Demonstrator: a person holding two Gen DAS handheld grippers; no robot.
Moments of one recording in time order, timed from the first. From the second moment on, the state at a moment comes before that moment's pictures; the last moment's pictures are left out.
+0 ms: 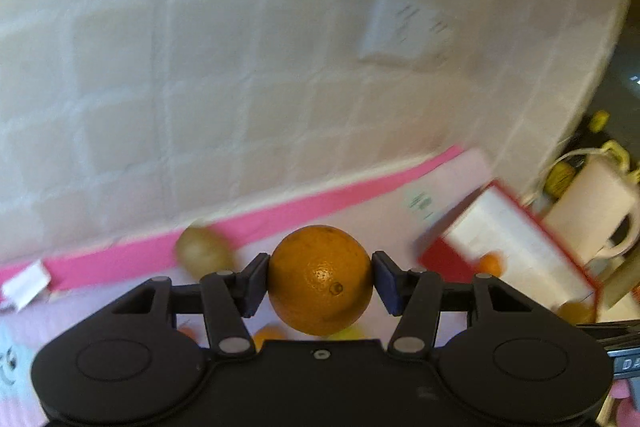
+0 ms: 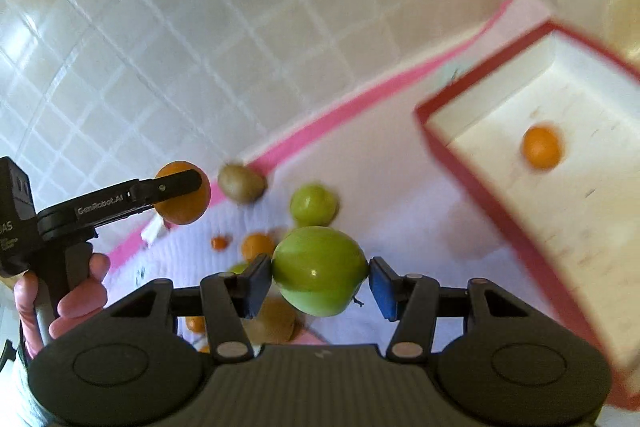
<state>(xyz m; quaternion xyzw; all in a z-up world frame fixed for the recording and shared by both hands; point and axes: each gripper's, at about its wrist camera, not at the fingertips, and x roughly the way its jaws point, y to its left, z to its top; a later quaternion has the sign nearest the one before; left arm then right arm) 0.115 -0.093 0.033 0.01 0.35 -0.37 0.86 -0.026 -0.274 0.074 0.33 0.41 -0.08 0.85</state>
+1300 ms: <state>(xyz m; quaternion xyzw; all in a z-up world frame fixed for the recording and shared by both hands) 0.100 -0.464 -0.070 0.12 0.48 -0.52 0.70 -0.059 -0.430 -0.008 0.24 0.49 -0.25 0.80</state>
